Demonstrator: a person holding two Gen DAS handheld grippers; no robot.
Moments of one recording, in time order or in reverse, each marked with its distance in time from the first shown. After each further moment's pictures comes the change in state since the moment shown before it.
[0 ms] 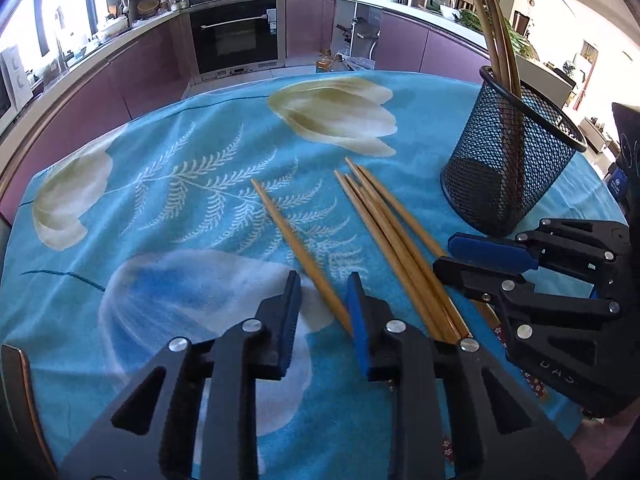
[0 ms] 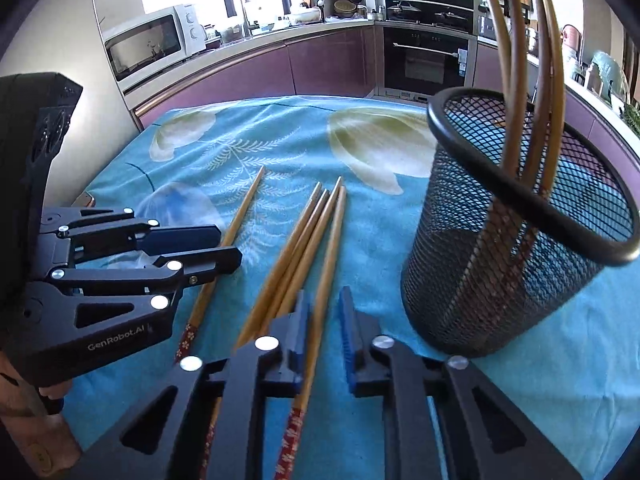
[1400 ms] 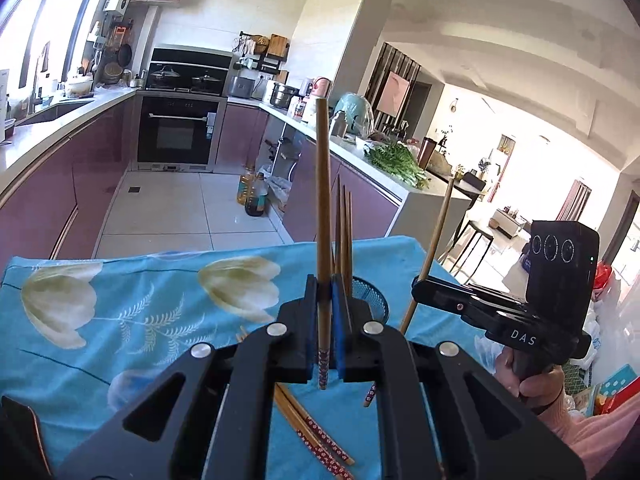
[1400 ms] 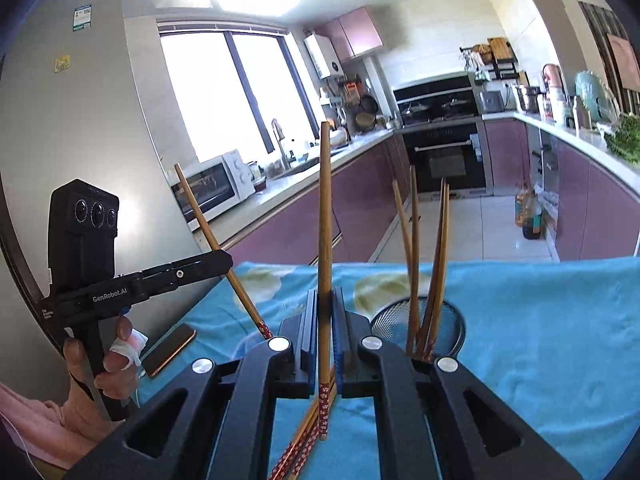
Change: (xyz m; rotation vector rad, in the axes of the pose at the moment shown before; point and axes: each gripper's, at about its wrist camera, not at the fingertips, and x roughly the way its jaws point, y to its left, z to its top) left arm -0.167 -0.014 0.055 -0.028 -0.430 -0.350; right arm -0.178 -0.059 0.011 0.092 -0.461 0.217
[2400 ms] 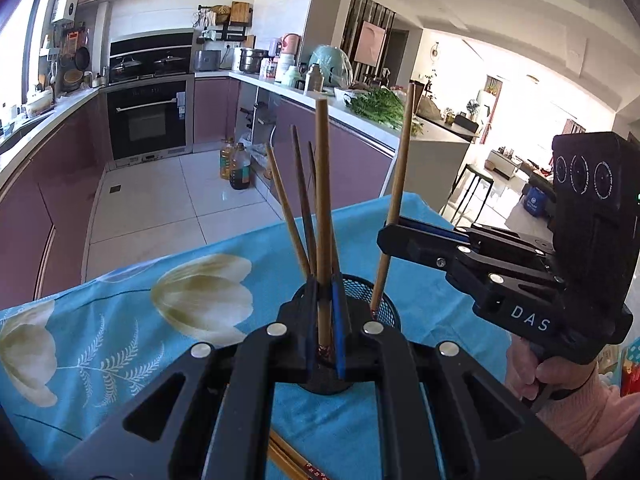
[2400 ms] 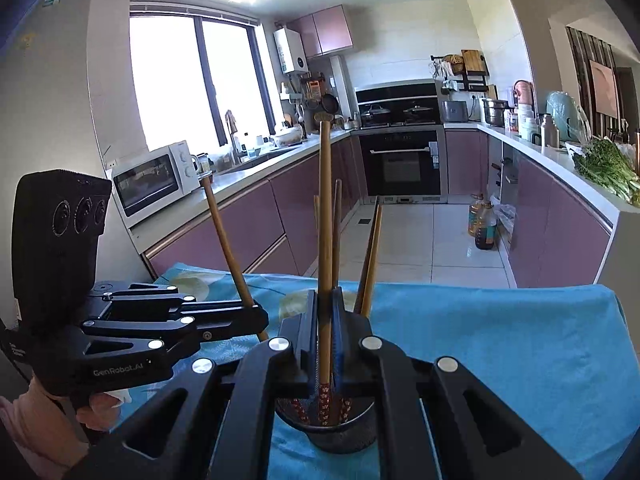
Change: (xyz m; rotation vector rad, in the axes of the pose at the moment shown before) left arm 0.119 -0.027 0.010 0.150 0.190 -0.012; right arm 0.051 -0.041 0.016 -0.043 0.037 -0.192
